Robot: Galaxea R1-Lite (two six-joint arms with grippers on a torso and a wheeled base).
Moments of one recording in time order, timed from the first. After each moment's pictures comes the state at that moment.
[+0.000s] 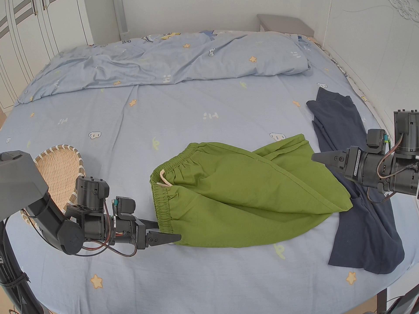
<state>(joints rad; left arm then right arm) -0.22 2.03 -0.56 -0.81 -0.78 -0.04 0.32 1.47 -0.79 -0.24 0.19 0.43</state>
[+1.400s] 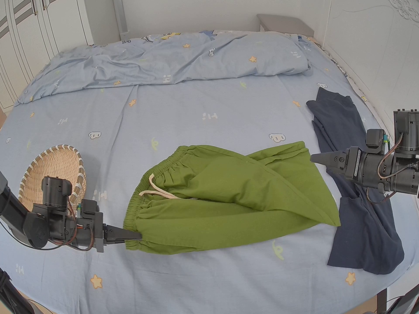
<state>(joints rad) -0.01 1.82 -0.48 -0.54 -1.07 -0.48 0.31 1.47 -0.80 -0.22 0.23 0.43</state>
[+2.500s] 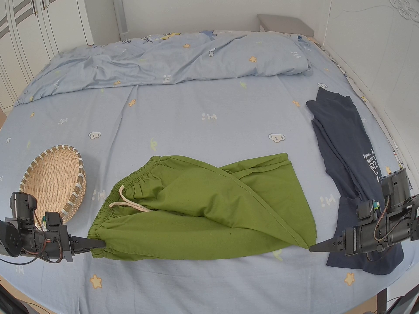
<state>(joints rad) 0.29 1.65 -0.34 -0.36 -1.09 -0.25 0.28 1.47 -0.50 -0.05 0.43 0.32</state>
